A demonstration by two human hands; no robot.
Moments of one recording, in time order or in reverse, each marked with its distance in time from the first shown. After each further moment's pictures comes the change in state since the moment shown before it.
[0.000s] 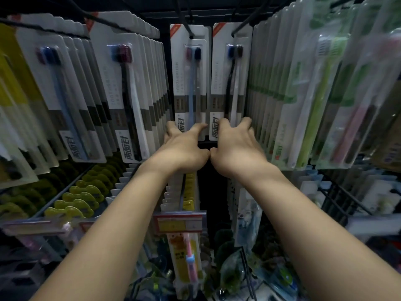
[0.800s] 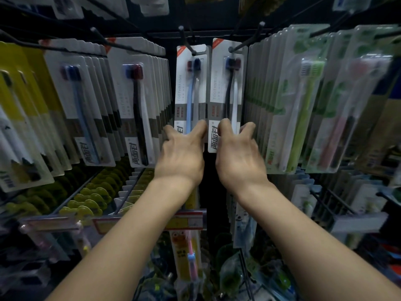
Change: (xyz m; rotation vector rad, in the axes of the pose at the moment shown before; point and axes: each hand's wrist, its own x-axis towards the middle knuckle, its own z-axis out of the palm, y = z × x) left_hand -0.042 0.013 0.002 0.152 0.347 0.054; right_hand -0.025 0.004 0.006 0.056 0.377 -0.132
